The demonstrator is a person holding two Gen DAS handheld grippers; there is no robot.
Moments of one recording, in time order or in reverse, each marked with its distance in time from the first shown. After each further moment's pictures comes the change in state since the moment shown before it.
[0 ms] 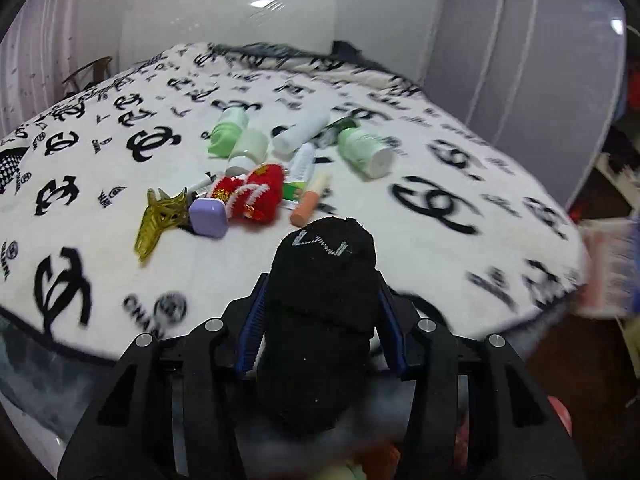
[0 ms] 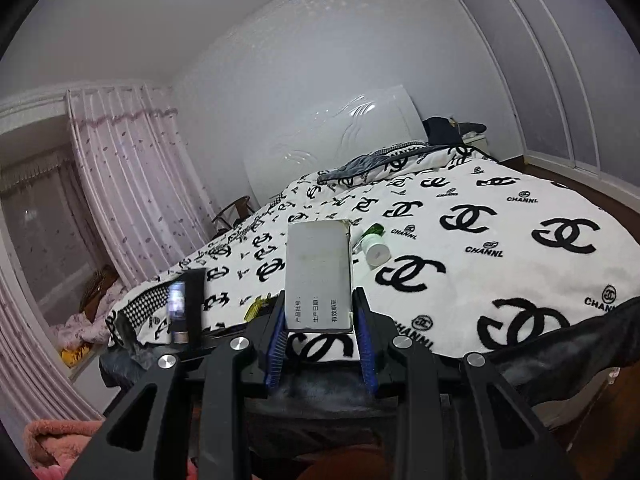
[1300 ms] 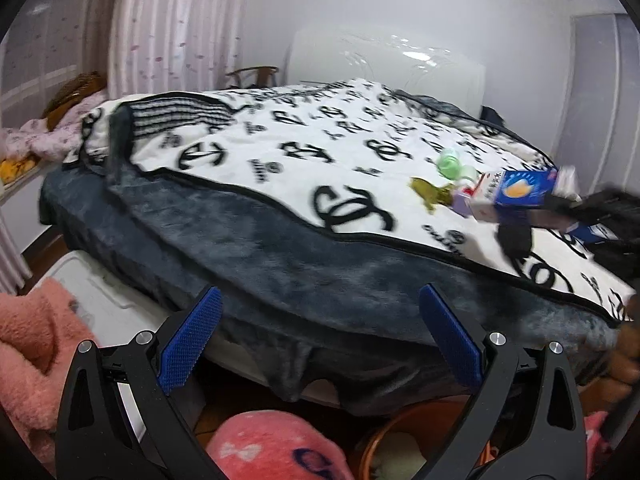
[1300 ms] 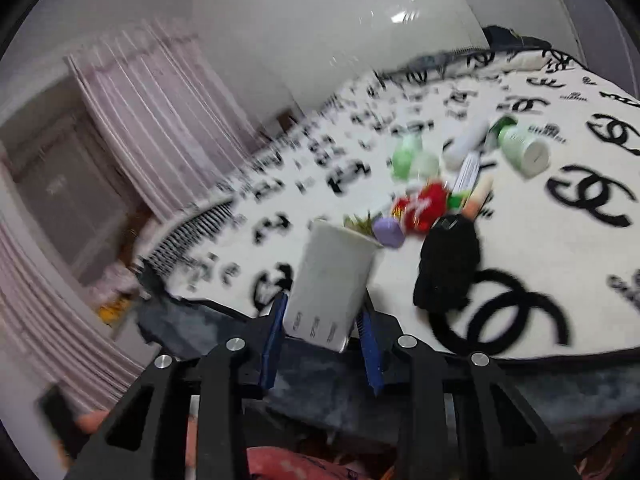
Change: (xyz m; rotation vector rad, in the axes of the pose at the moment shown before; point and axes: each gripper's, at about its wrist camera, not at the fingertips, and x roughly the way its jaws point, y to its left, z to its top) left arm -0.136 0.114 -0.111 -0.284 -0.181 0.471; right arm 0.186 0.098 -0.021 0.046 0.318 0.186
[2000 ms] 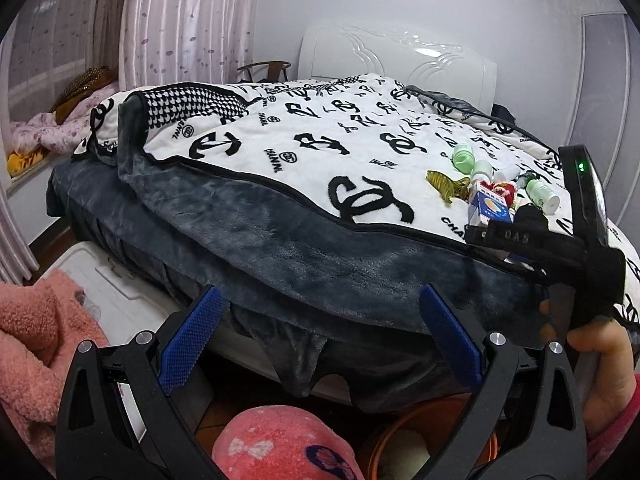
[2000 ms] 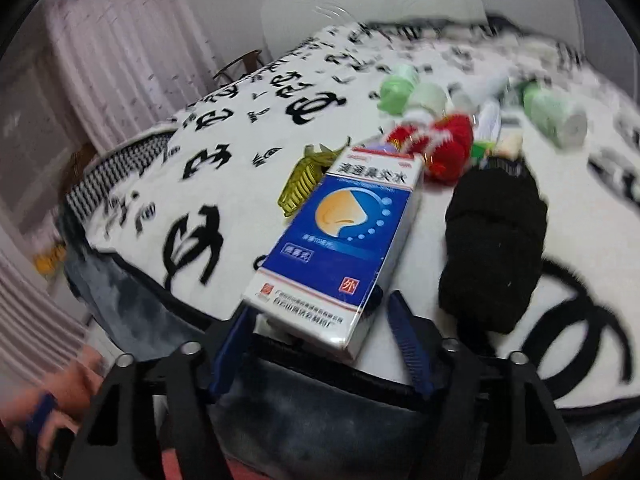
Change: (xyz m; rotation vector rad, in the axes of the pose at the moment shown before) left arm -0.001 0.016 -0.007 -0.031 0.011 0.048; right arm 0.130 -0.005 -0.022 -0.060 0.207 -0.199
